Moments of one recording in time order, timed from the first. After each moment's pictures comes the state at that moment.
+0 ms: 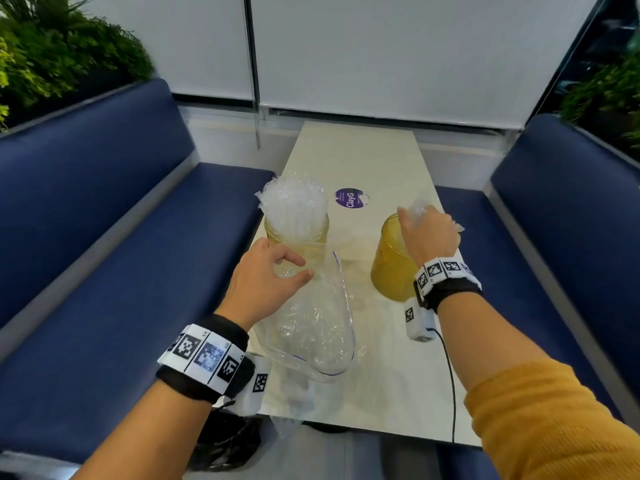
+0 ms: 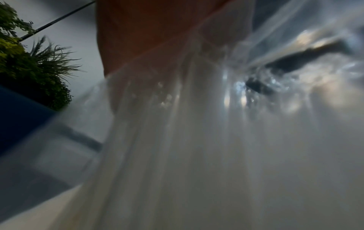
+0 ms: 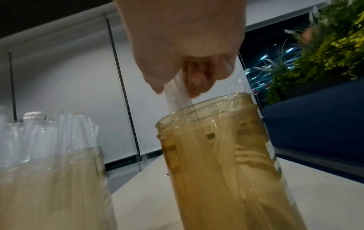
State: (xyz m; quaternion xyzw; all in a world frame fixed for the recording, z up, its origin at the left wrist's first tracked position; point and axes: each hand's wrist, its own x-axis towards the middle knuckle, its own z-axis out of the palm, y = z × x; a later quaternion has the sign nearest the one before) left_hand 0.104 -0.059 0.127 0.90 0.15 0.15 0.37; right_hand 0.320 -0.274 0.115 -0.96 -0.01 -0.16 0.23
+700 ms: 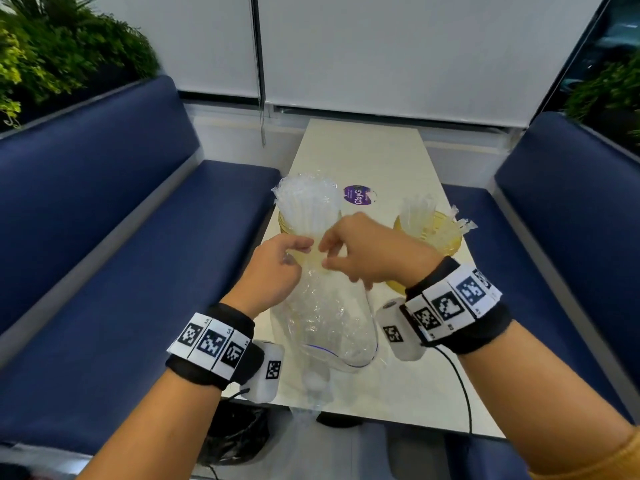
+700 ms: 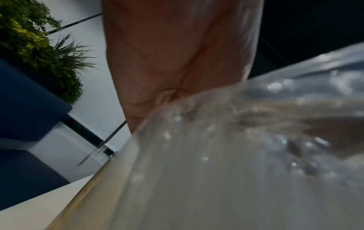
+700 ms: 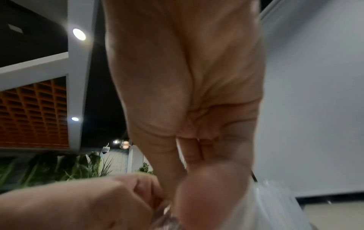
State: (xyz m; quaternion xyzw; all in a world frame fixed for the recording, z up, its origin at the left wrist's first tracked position) left_hand 0.095 -0.043 0.138 0.86 0.12 0.11 0.48; right_hand 0.182 -0.199 0.204 -0.88 -0.41 0.15 0.19
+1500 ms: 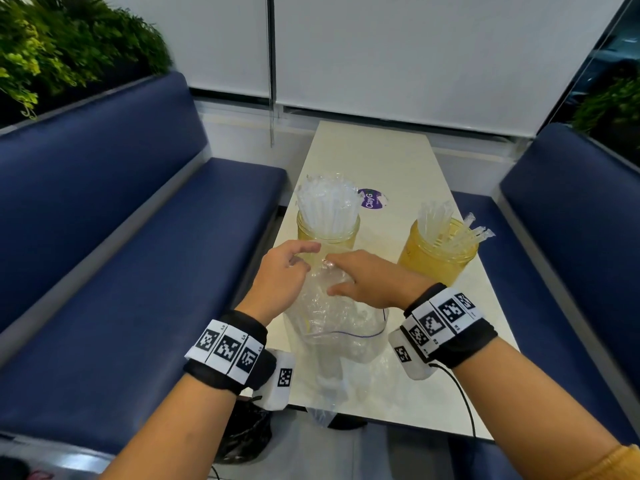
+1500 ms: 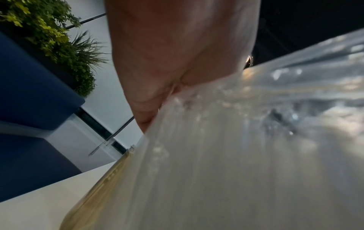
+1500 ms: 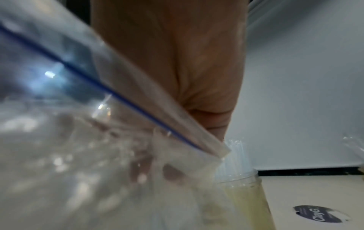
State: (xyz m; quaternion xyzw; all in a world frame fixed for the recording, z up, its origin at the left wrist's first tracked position) left_hand 0.085 -0.020 0.119 0.81 0.14 0.15 0.55; right_hand 0.175 -0.177 0.156 -0.87 -0.45 0.18 0.10
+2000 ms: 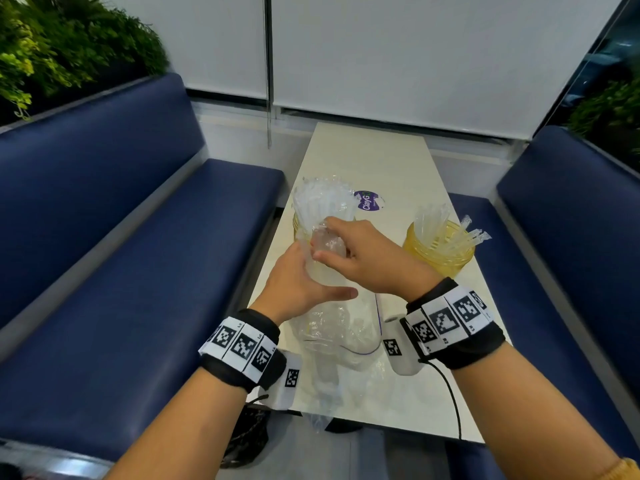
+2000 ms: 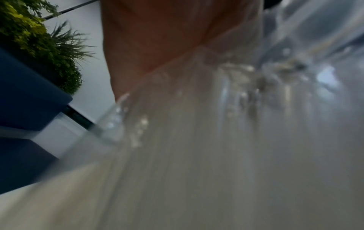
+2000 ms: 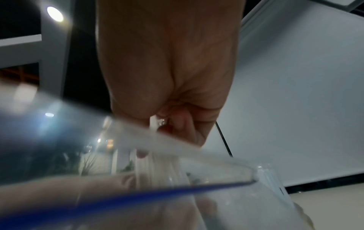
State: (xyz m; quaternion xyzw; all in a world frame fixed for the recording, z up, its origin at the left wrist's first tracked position) left_hand 0.103 -0.034 0.113 0.86 0.08 0.11 0.49; right_hand 0.176 -0.174 0.183 -0.82 -0.50 0.05 0.28
